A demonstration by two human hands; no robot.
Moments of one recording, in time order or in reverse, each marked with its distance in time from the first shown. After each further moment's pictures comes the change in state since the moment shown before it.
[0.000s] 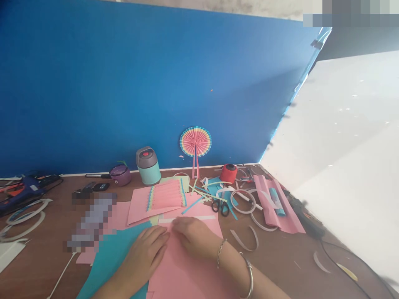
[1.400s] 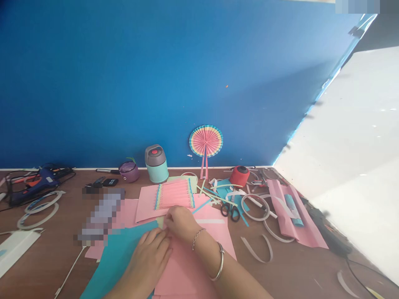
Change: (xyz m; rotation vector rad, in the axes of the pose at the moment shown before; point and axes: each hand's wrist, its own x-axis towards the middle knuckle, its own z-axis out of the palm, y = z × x) left_hand -0.004 0.009 0.008 0.163 -0.018 -0.106; right_hand 0.081 -0.012 0.020 0.196 0.021 0.364
